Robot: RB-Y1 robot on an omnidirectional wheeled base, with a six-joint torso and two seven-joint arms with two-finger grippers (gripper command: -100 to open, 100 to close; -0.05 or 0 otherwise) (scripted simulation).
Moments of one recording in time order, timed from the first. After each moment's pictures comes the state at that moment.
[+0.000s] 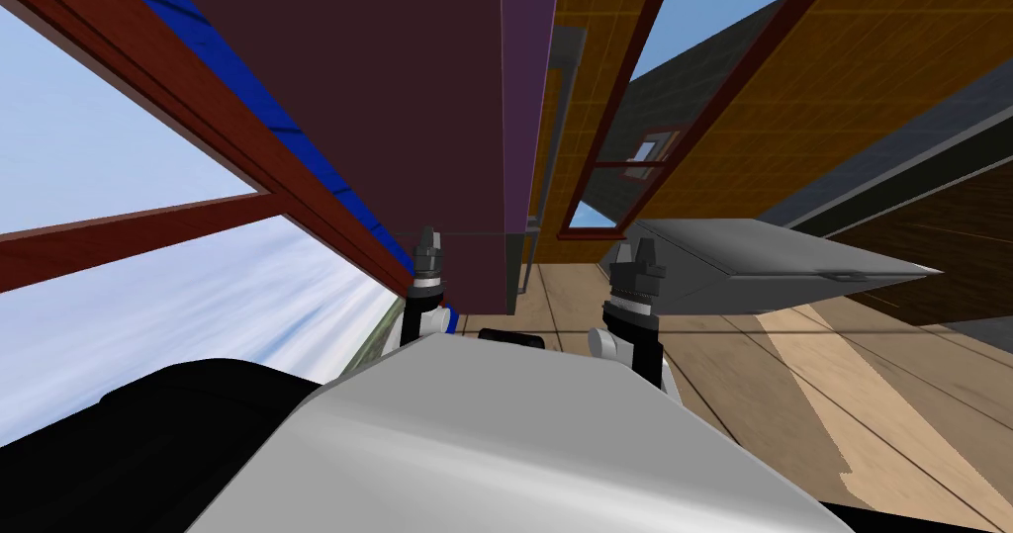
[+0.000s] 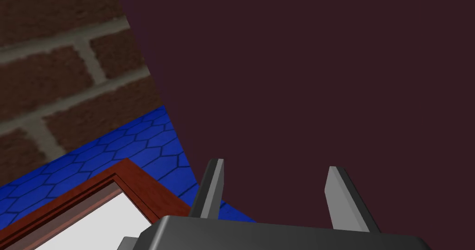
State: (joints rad) left arm 0.49 -0.01 0.02 -2.24 -0.09 -0.52 -0.14; right arm 0.49 0.01 -0.03 -2.28 0.01 -0.48 0.07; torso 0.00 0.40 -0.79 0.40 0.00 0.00
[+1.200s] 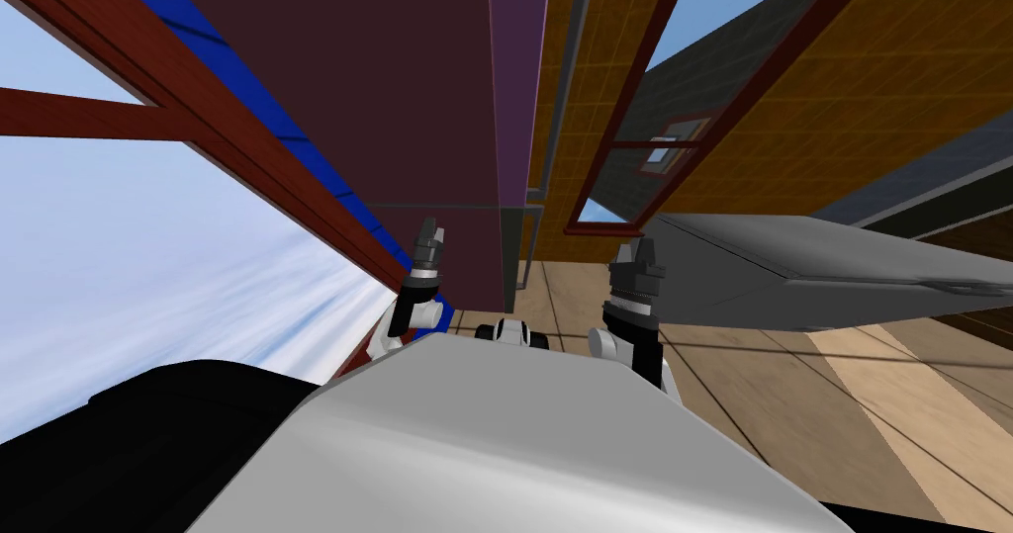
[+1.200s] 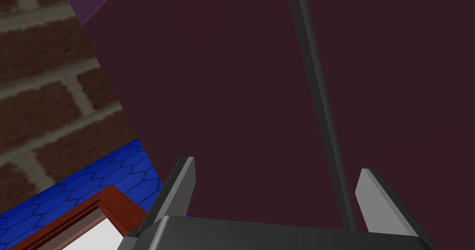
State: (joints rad) left arm 0.42 0.15 0.05 -2.28 -0.03 -0.37 -0.14; right arm 0.49 0.01 -0.03 -2.28 0.01 -0.48 0.07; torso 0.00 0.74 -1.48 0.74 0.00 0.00
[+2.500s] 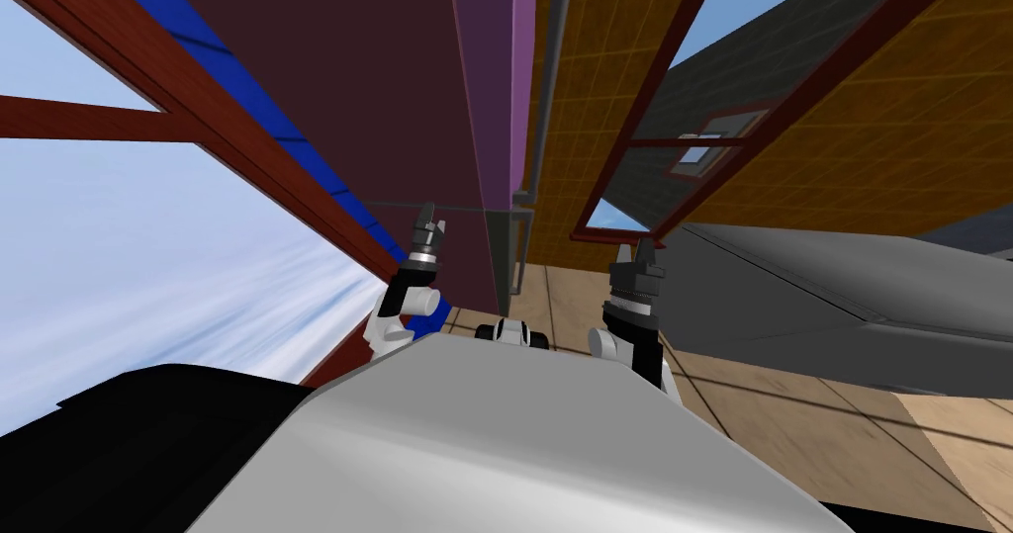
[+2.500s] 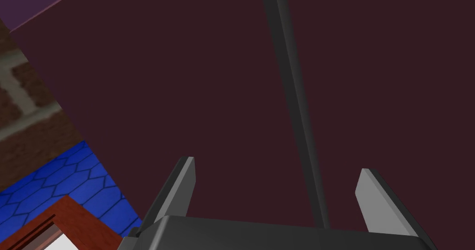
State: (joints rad) left arm 0.30 0.18 0.09 -2.36 0.10 -0.05 -0.13; right arm 0.49 0.01 -0.03 -2.28 0.01 -0.48 0.07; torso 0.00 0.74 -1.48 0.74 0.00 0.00
